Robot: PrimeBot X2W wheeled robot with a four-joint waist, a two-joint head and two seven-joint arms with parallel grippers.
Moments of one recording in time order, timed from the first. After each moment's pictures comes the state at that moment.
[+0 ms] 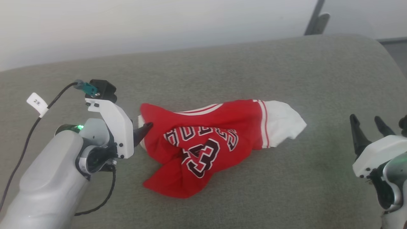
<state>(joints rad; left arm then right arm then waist) -0.65 0.47 -0.54 0.43 -0.93 -0.01 0.56 -0.25 -0.17 -0.21 0.20 0.28 0.13 0.22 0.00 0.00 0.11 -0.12</state>
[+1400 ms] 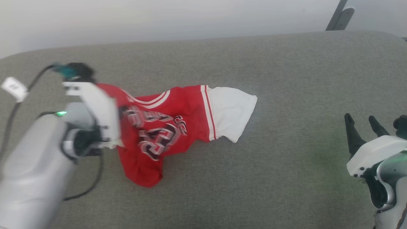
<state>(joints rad) -0.74 0.51 -0.53 0.52 -0.95 0.02 0.57 -0.26 -0.13 -0.23 0.21 0.27 0.13 0.19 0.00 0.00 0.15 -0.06</state>
